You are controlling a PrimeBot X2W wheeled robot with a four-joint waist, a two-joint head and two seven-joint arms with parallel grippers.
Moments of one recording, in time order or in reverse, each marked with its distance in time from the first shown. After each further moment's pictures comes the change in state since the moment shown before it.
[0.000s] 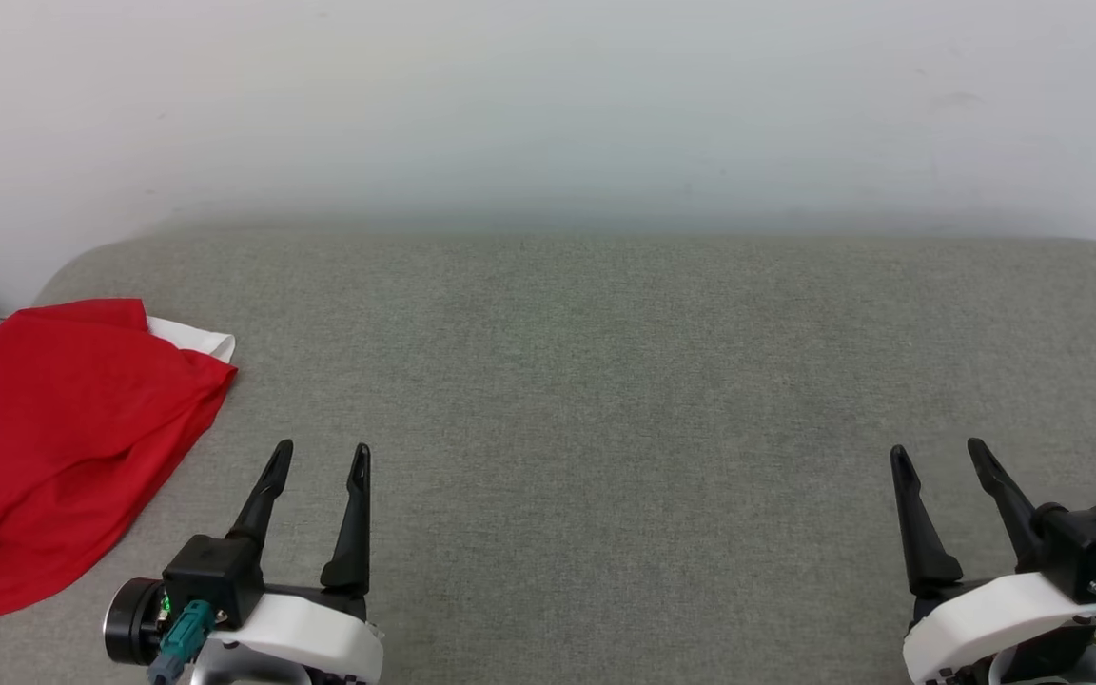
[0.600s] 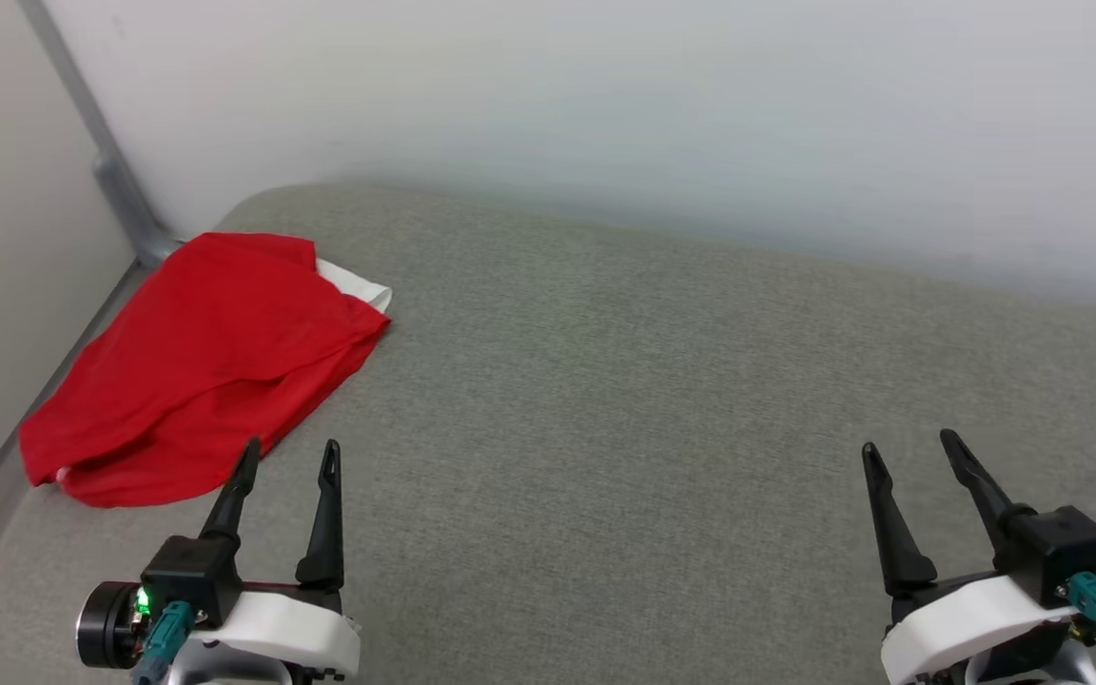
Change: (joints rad) left arm -0.010 -0.017 0.065 0.026 0.066 -0.019 -0.027; right arm 0.000 0.000 0.042 -0.019 -0.065 0.000 -0.028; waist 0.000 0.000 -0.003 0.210
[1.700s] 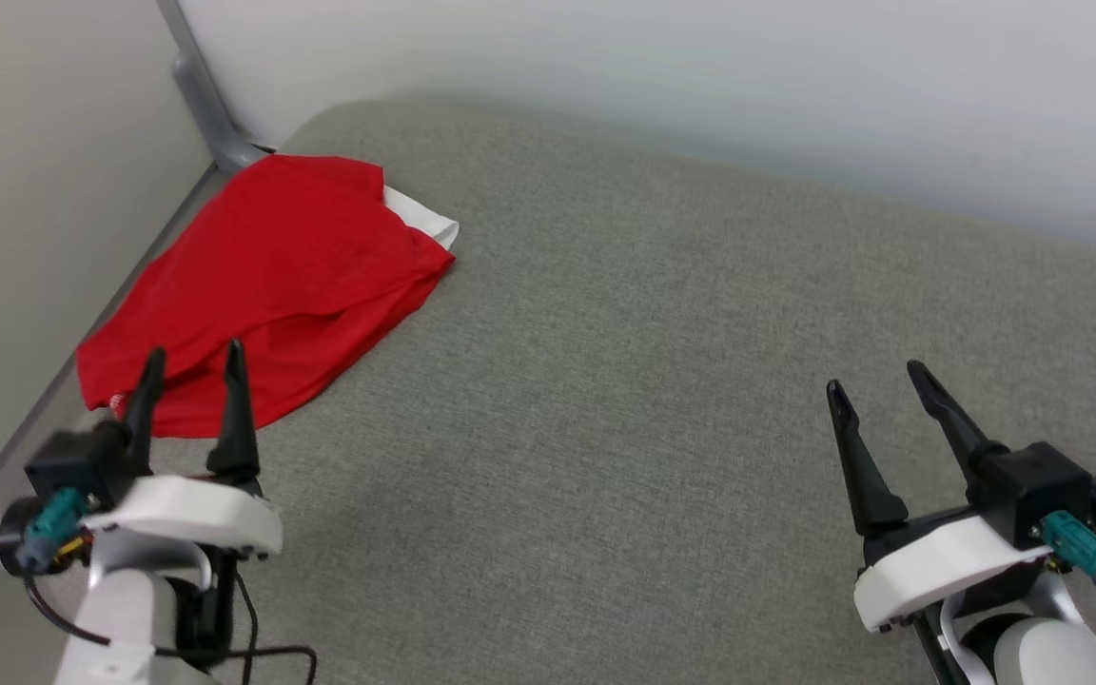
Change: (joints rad) left arm -0.203 0.030 0.126 0.163 -0.095 -0.038 0.000; right arm -0.096 0.000 0.062 -0.016 -0.006 0.000 0.033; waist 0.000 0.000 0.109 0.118
